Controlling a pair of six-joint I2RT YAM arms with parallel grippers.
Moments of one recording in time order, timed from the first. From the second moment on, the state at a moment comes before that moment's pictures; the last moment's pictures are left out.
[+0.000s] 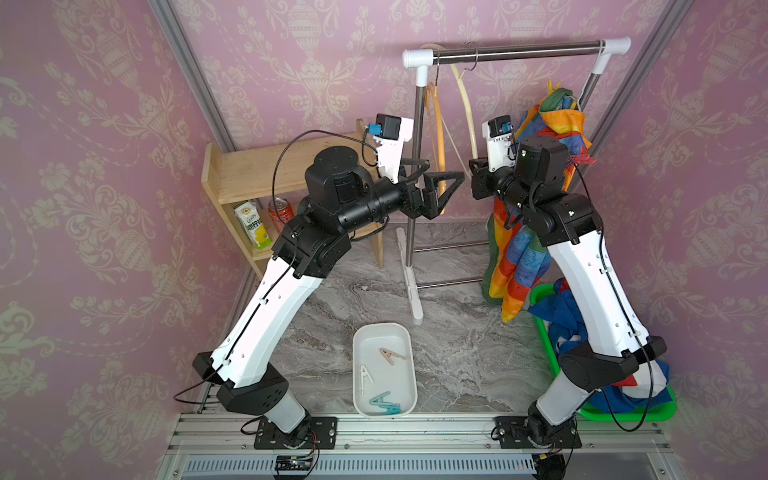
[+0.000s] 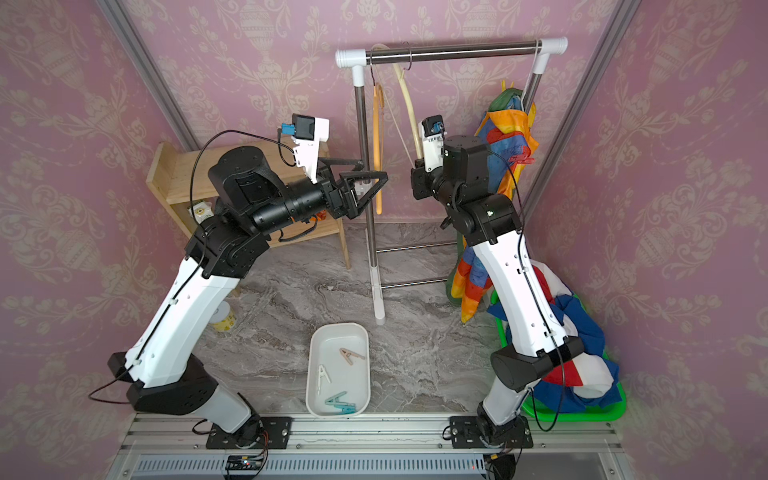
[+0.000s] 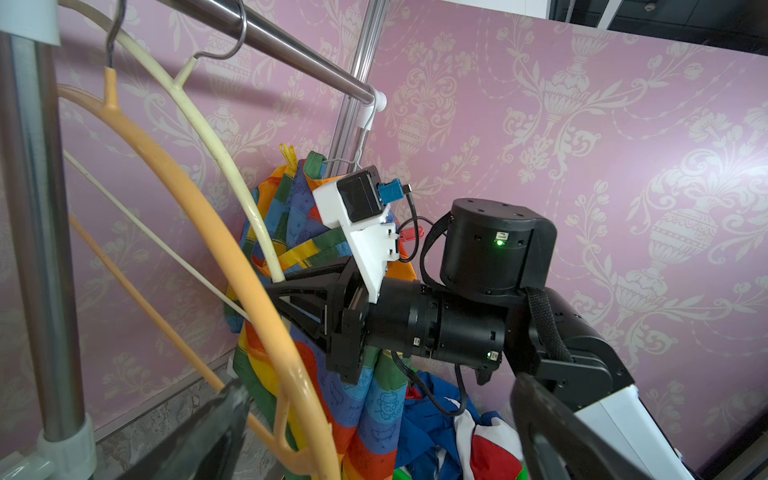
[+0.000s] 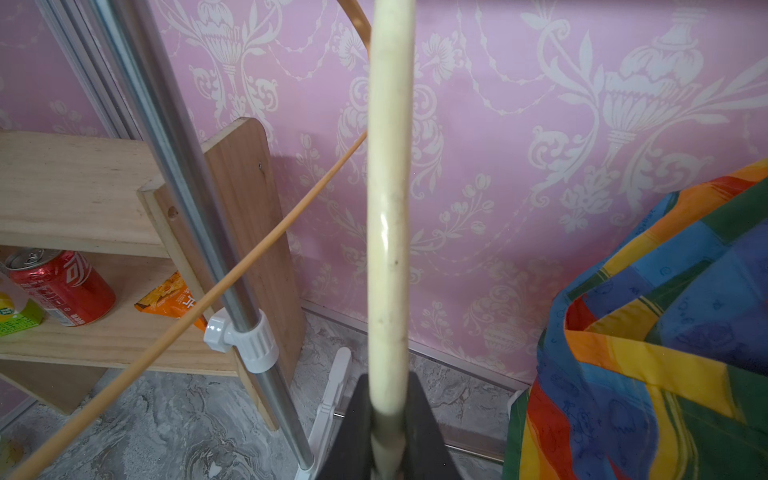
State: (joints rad) left arm -0.68 1.59 2.20 -0.50 0.33 -0.37; right arm 0.40 1.70 2.28 -0.76 0.13 -0.05
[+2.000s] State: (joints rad) left arm -0.65 1.63 2.18 -0.39 0.44 -0.33; right arm 0.00 1.22 1.68 -0.49 0.20 0.21
